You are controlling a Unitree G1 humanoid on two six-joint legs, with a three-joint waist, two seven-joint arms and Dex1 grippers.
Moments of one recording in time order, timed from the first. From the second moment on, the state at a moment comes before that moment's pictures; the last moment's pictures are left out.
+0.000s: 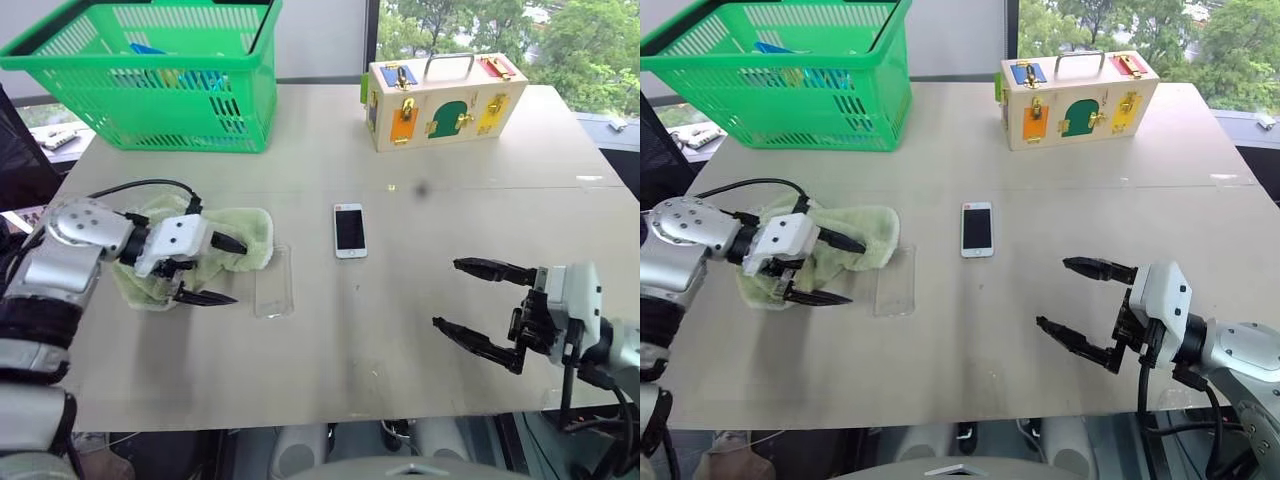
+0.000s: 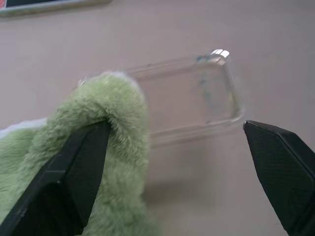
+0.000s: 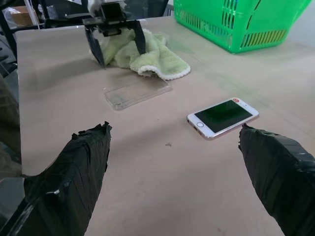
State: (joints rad) left arm -0.66 1.05 -0.26 0.56 -0.26 -0.27 -1.61; right arm 0.22 -0.76 -0.25 -0.80 0.70 0.40 0.82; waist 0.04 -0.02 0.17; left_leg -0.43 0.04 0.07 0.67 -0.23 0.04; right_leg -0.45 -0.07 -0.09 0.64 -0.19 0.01
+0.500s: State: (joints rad) left arm -0.78 1.02 -0.16 1.09 -0.03 -0.35 -1.32; right arm 0.18 -0.75 -0.21 -0.82 0.69 0.41 0.76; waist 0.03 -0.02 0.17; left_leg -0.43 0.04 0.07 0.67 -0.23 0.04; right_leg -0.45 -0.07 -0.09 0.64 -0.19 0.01
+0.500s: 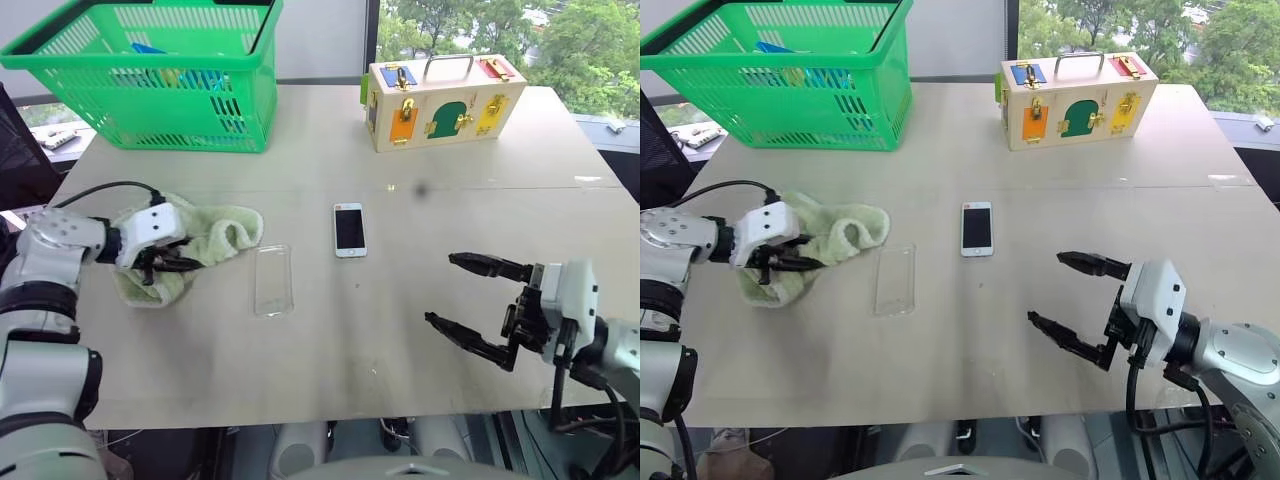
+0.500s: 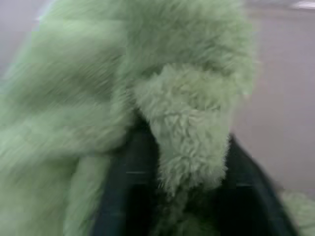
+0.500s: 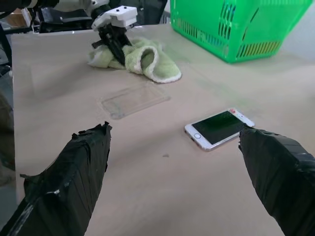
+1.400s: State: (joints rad) left arm -0.39 0.91 0.53 0.43 -0.60 0.57 -0.95; right arm 0.11 -0.75 -0.16 -0.76 0.70 0.42 0.81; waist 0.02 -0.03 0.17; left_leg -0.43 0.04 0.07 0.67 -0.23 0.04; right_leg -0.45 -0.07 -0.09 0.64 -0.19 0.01
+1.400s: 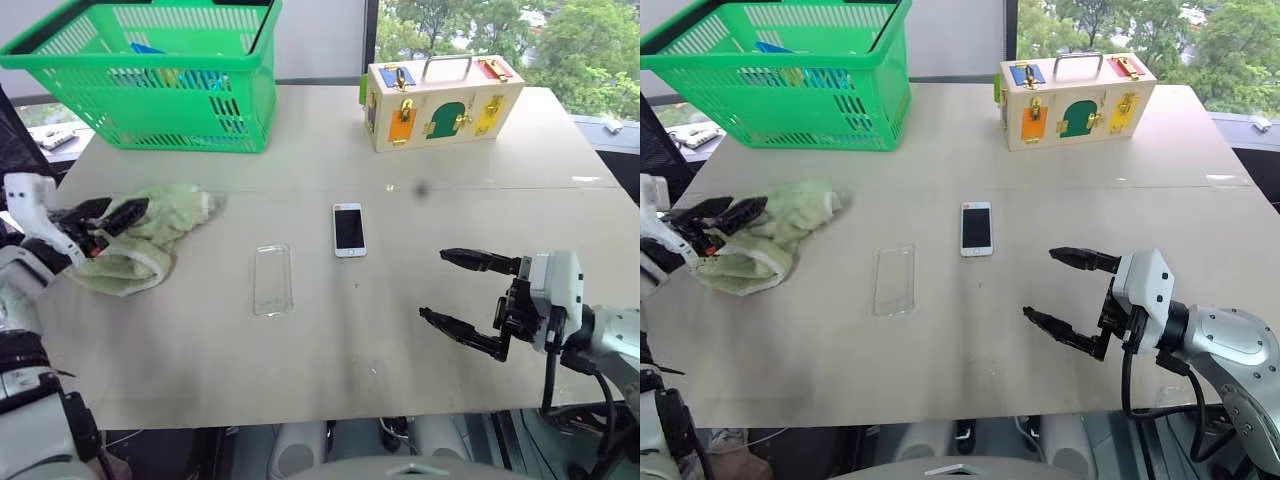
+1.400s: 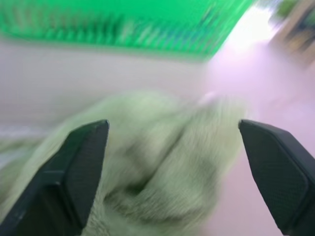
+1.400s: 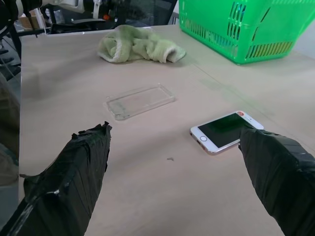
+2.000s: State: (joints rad) left arm -0.59 1.03 -0.17 0.43 -0.34 0.04 -1.60; right arm 0.16 -0.75 -0.18 -0.79 0.73 0.43 0.80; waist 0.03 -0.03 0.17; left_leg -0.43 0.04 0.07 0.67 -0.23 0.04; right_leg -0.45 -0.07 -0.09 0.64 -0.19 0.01
